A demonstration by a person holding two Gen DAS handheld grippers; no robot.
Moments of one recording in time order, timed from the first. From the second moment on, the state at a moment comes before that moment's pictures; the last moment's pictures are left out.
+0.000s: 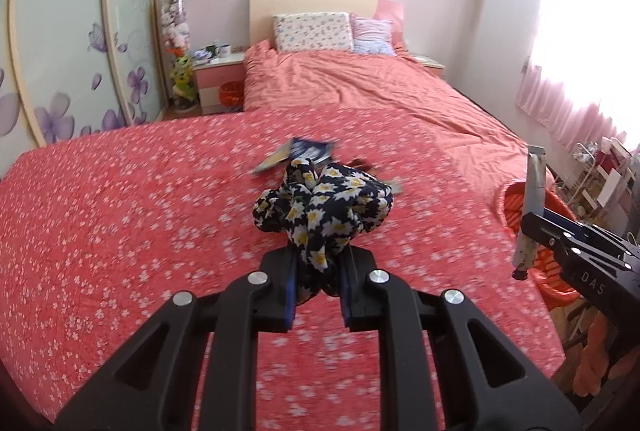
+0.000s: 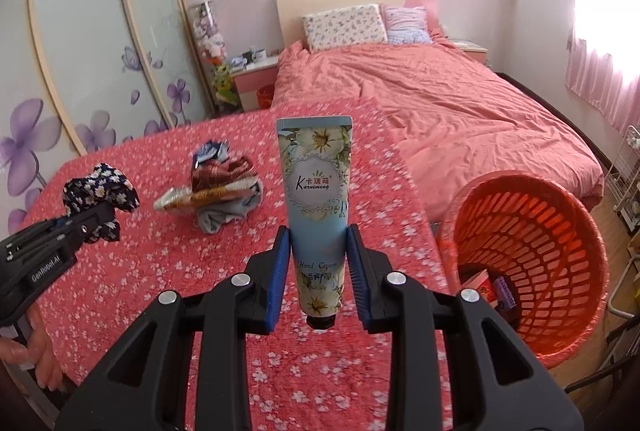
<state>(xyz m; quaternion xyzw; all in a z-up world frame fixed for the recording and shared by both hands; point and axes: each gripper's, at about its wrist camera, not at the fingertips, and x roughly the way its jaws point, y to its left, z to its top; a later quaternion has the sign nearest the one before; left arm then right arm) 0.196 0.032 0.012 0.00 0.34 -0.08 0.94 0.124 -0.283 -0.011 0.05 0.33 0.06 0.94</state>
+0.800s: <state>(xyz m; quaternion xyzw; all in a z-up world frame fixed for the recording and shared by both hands) 0.203 -0.171 0.027 0.01 0.33 -0.28 0.90 0.097 -0.442 -0.004 0.15 0.28 -0.07 0.94</state>
